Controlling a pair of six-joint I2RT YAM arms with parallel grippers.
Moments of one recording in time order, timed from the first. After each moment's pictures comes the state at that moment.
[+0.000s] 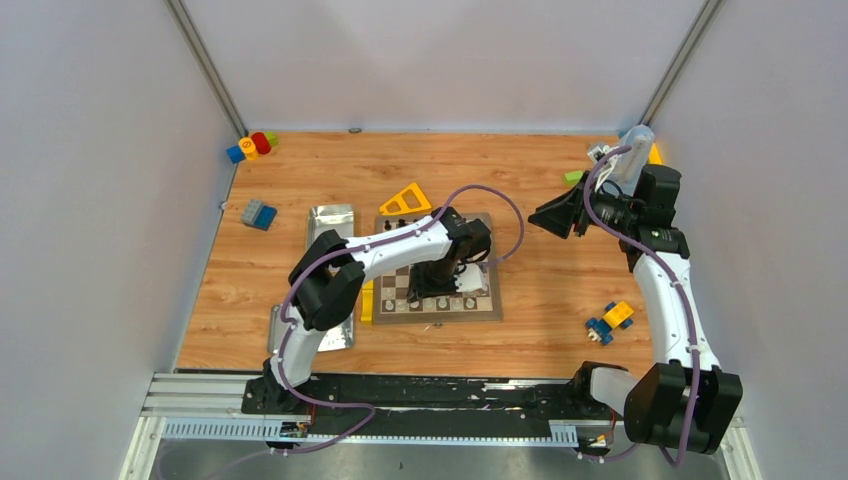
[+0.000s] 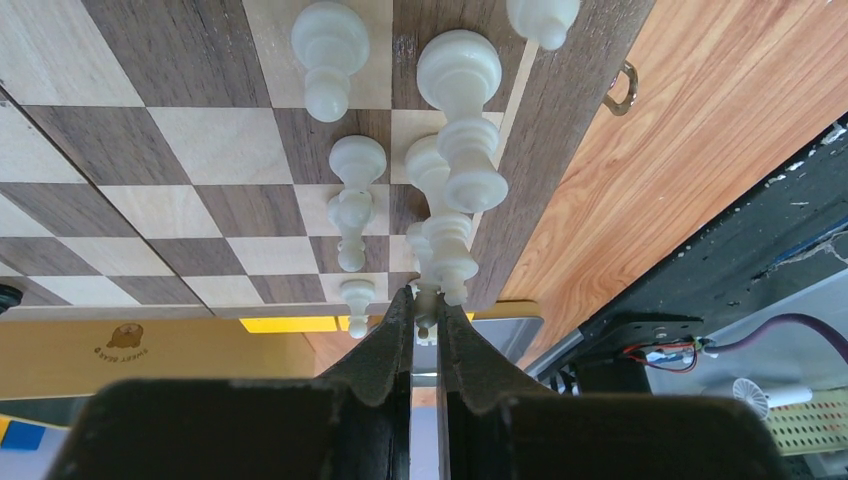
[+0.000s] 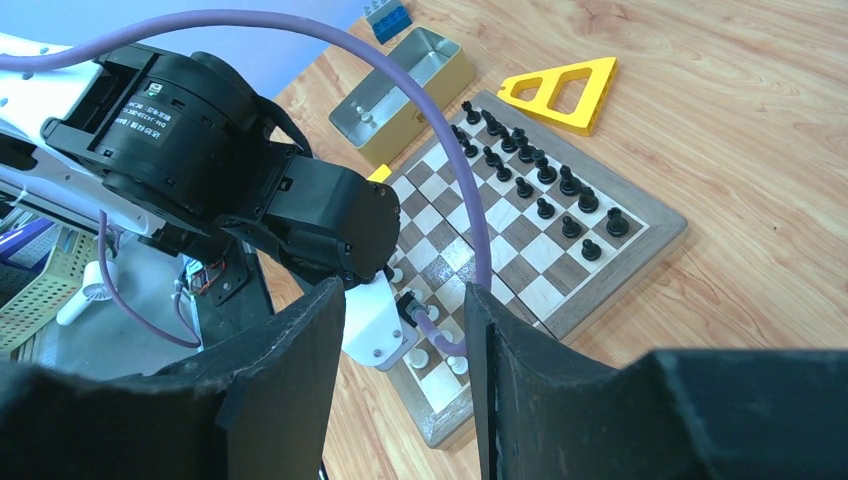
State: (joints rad) left arm -0.98 2.08 1.70 -1.35 -0.02 0.47; right arm -0.15 1.14 0.98 -0.26 -1.22 0.07
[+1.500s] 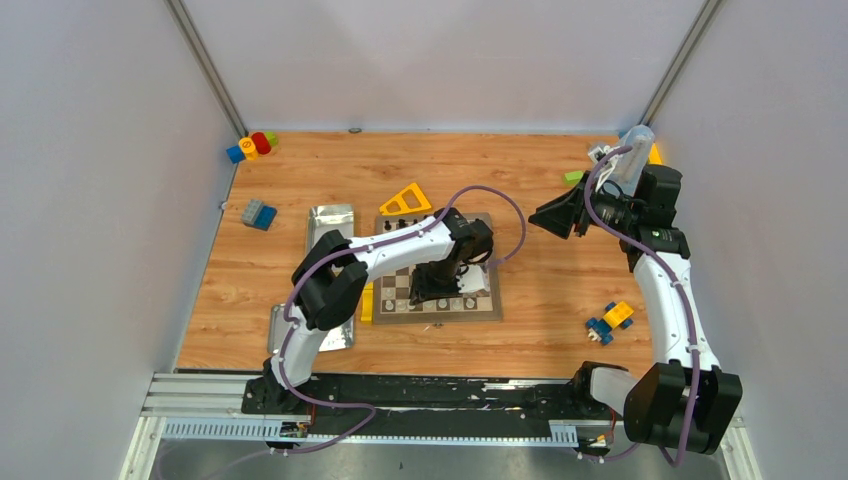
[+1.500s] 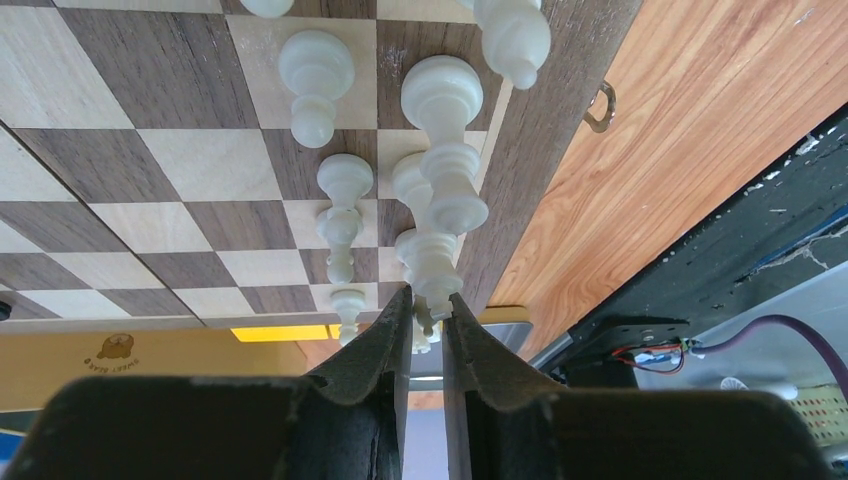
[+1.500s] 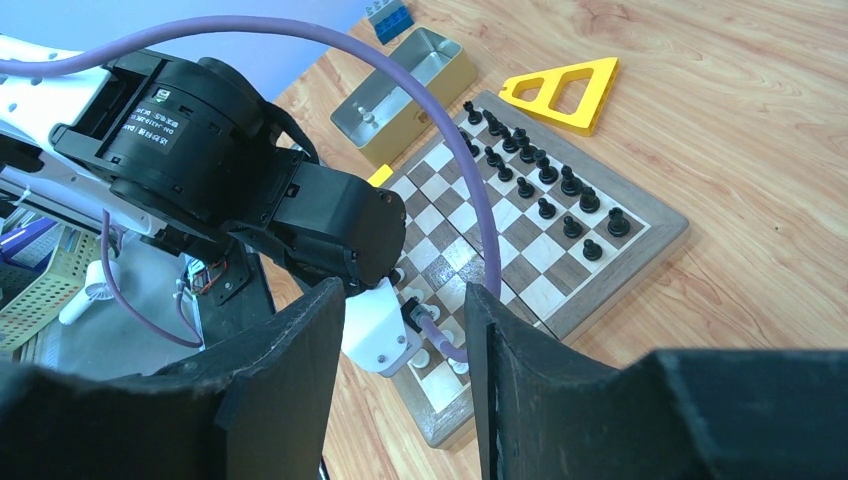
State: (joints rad) left arm -0.99 2.10 1.71 -1.35 0.00 0.46; right arm -0.15 1.14 0.98 -0.26 -1.22 0.07
